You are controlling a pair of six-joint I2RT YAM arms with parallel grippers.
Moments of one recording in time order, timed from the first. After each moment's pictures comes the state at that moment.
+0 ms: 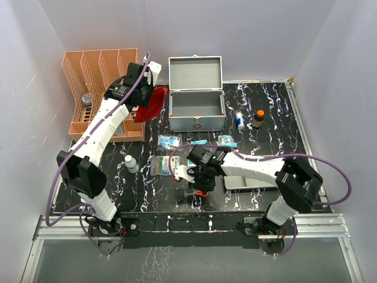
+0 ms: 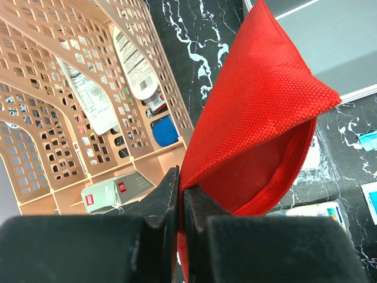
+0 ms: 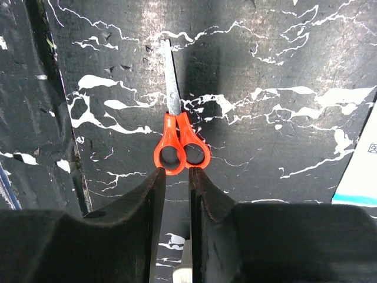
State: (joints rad) left arm -0.40 1.69 1.79 -0.84 -0.25 0.17; right arm 0.96 1.57 0.98 -0.70 -0.29 -0.60
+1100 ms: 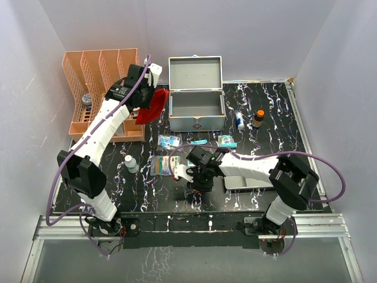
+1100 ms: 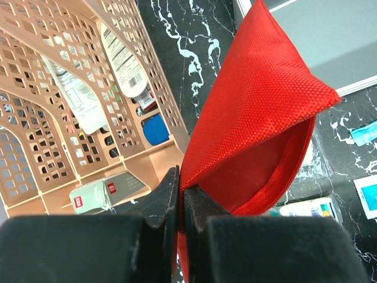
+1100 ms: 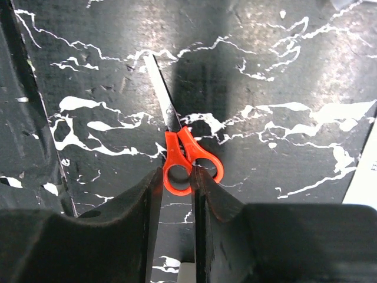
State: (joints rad) left arm -0.40 1.69 1.76 -0.83 -0.22 0.16; right arm 0.95 1.61 0.95 -0.60 -0.31 -0.57
